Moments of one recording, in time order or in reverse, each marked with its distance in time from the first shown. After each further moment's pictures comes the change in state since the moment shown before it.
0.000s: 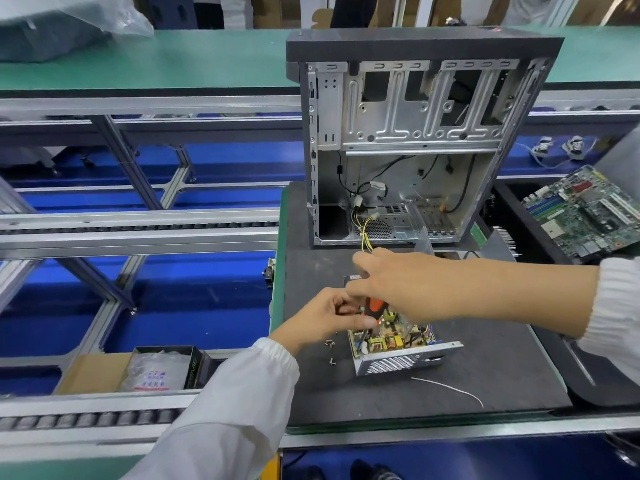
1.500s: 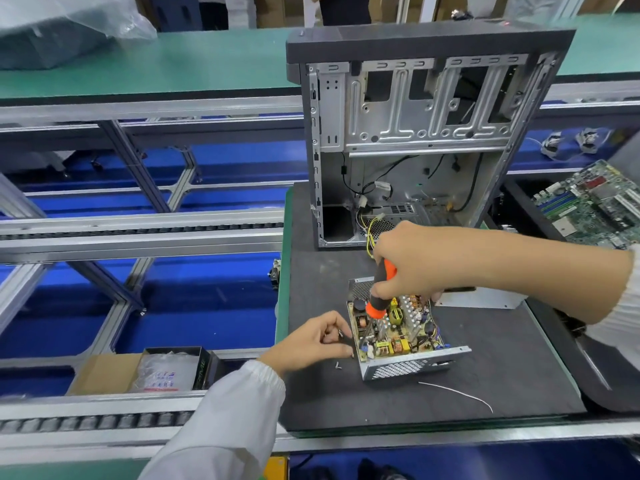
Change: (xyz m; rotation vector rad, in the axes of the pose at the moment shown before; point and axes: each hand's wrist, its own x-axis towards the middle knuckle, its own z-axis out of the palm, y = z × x) left_hand -0.028 -0.044 -0.018 0.105 -0.027 -0.186; right_hand -0.005 0.015 -0.033 0.333 0.012 0.286
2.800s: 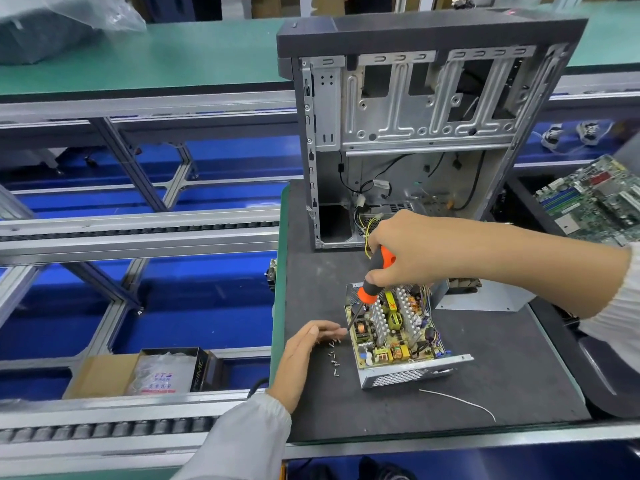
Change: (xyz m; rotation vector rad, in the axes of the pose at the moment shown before) left_hand -0.001 -0.040 0.032 -0.297 0.464 0.071; right_hand 0.025 0.020 -0.001 0.029 0.080 -0.028
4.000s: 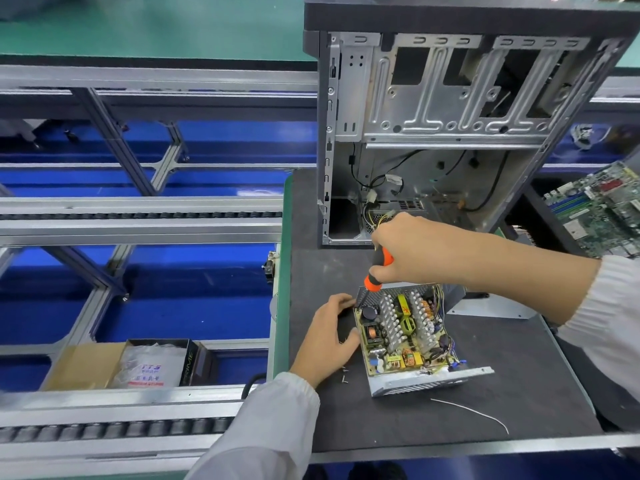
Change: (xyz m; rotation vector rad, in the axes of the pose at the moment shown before) left_hand 0.048 -0.009 0.008 0.483 -0.052 0.154; right_hand 0.048 -0.005 0.020 -0.096 0.087 0.024
